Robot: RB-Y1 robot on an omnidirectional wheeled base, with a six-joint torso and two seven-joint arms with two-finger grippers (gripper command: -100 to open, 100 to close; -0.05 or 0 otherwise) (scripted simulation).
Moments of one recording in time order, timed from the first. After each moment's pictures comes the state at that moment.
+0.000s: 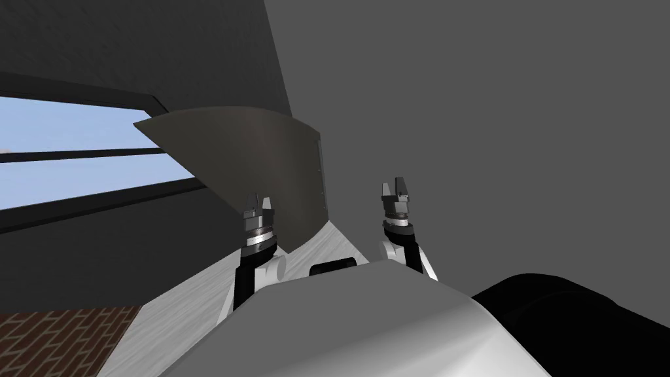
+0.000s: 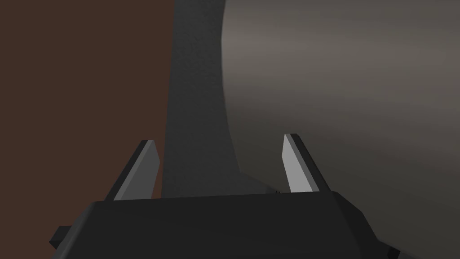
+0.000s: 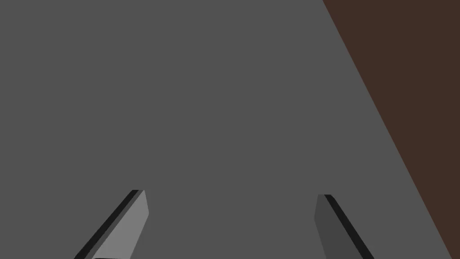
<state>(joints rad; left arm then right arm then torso) 0.48 -0.04 -0.04 -2.27 0.00 -0.46 -0.14 0.53 0.03 -0.01 -2.38 0.10 -0.54 0.10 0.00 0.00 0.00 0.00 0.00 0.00</state>
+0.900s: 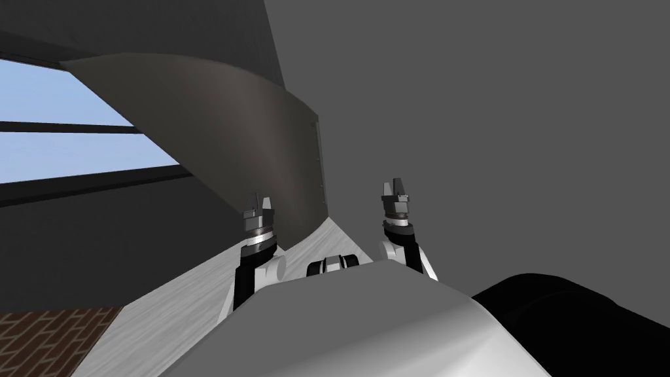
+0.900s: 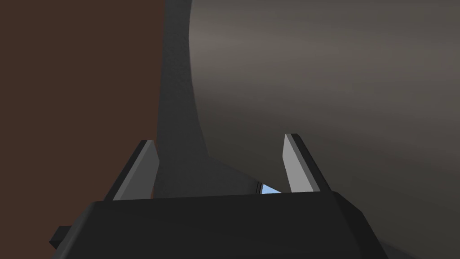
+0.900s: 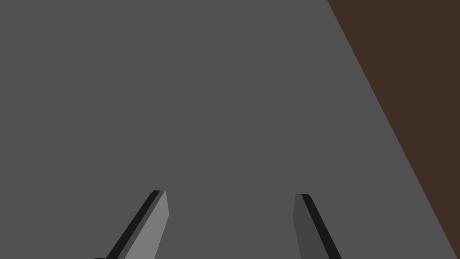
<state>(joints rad) 0.48 -0.04 -0.04 -2.27 0.00 -0.46 -0.14 0.53 0.03 -0.01 -2.38 0.10 -0.54 0.10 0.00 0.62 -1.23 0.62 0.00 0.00</state>
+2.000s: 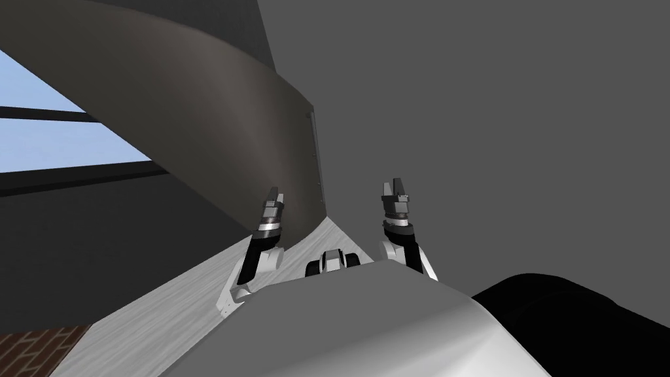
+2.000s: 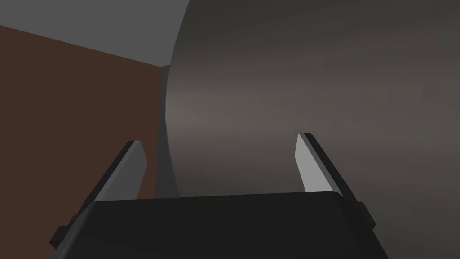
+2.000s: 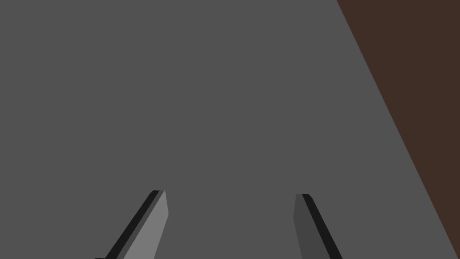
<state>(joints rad) 0.31 0.17 -0.05 -2.17 -0.01 -0.33 -0.17 0.53 0.03 -0.01 -2.38 0.10 -0.54 0.10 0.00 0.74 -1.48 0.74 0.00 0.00</state>
